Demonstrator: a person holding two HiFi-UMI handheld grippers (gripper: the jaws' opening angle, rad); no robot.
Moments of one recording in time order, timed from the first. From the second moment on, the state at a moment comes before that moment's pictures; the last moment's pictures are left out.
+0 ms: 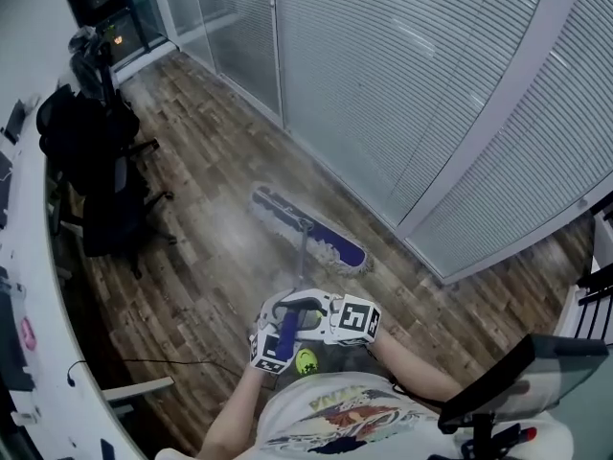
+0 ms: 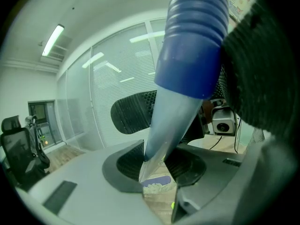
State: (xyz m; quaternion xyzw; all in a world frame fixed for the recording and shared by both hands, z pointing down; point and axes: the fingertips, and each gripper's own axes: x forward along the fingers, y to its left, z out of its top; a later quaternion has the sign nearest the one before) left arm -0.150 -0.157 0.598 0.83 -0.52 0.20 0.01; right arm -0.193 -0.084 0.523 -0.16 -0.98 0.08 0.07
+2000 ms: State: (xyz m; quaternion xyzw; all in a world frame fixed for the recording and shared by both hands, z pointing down) left arm -0.119 -0.119 0.608 0.78 -0.59 0.22 0.04; right arm -0.146 -0.044 0.527 -0.27 -0.96 0.10 0.06
